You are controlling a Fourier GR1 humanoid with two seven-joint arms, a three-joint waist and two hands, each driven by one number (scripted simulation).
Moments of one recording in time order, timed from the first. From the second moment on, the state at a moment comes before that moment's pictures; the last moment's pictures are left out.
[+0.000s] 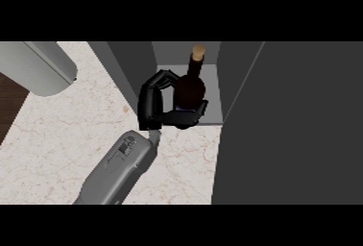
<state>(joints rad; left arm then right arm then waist) -0.60 0.00 -0.37 -1.07 0.34 0.59 -0.42 -0.09 -0.06 0.01 -2.46 -0.13 0.16 0.64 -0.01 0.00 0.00</state>
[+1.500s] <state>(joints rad) -0.96 0.01 -0.17 -0.48 0.43 0.50 -0.63 -0.07 -0.03 0.03 -2.45 -0.14 0.18 0.62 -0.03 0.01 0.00</state>
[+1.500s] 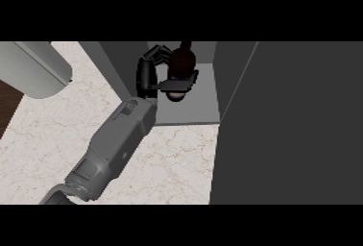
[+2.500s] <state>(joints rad) -1.12 0.00 0.02 -0.23 0.50 0.40 -0.71 -0.07 -0.02 0.05 -2.45 -0.14 0.18 0.61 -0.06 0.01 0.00</state>
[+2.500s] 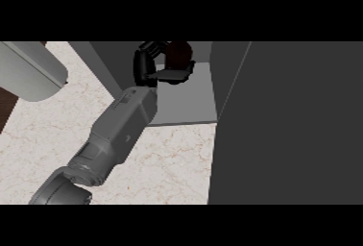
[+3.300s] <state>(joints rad) -1.15 0.00 0.05 -0.12 0.48 0.43 -0.76 -0.07 -0.01 0.08 -2.44 -0.13 0.19 0.58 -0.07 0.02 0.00</state>
